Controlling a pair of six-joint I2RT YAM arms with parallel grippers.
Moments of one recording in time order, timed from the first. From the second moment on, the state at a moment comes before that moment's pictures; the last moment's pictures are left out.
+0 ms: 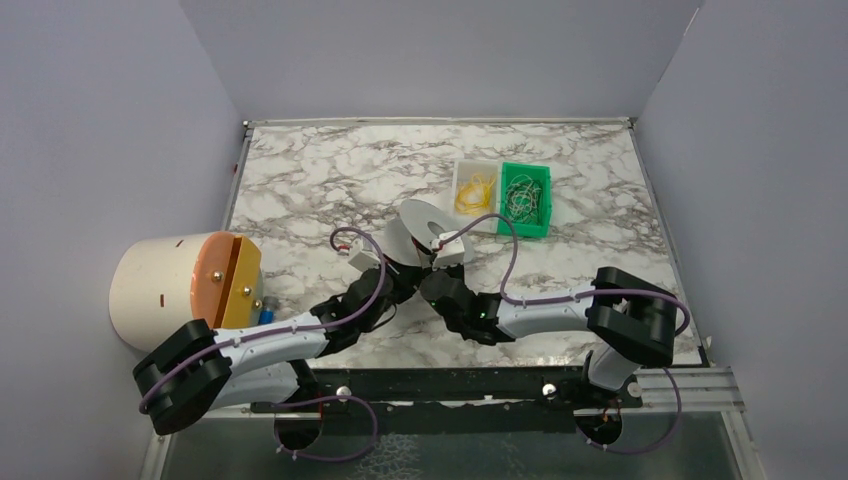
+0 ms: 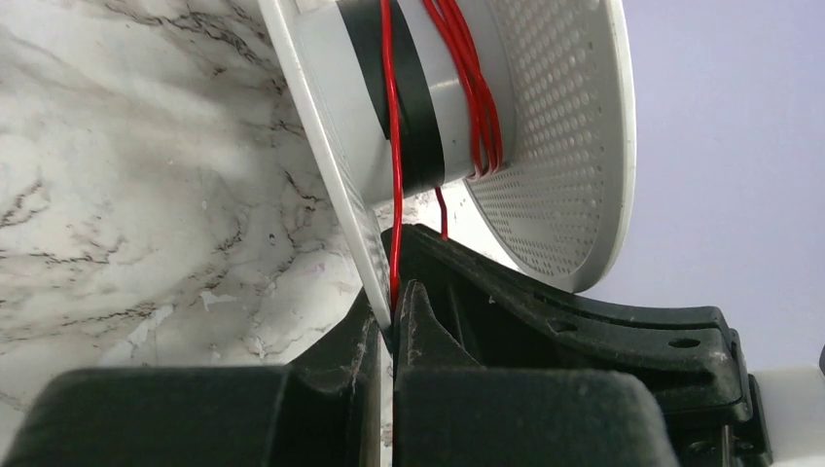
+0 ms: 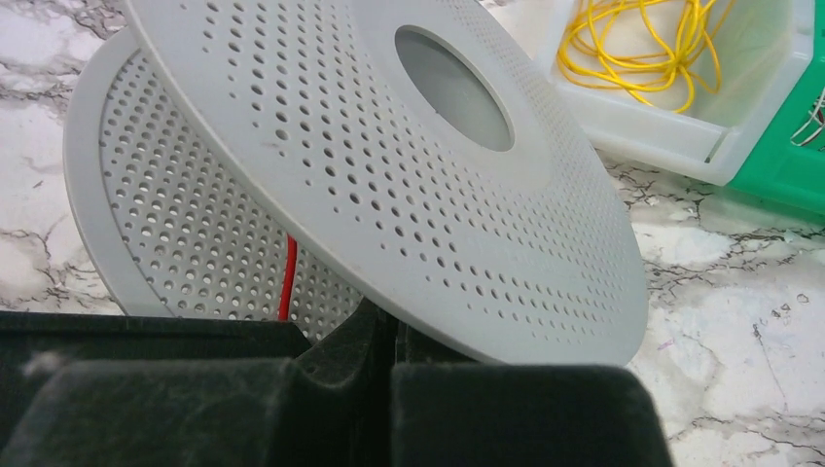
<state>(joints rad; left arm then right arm) -0.96 1.09 0.34 0.38 -0.42 -1.19 1.20 1.65 0.77 0.41 0.91 0.40</state>
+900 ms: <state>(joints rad) -0.84 1.33 0.24 0.72 -0.18 -1.25 1.20 1.66 0.70 0.39 0.91 0.58</state>
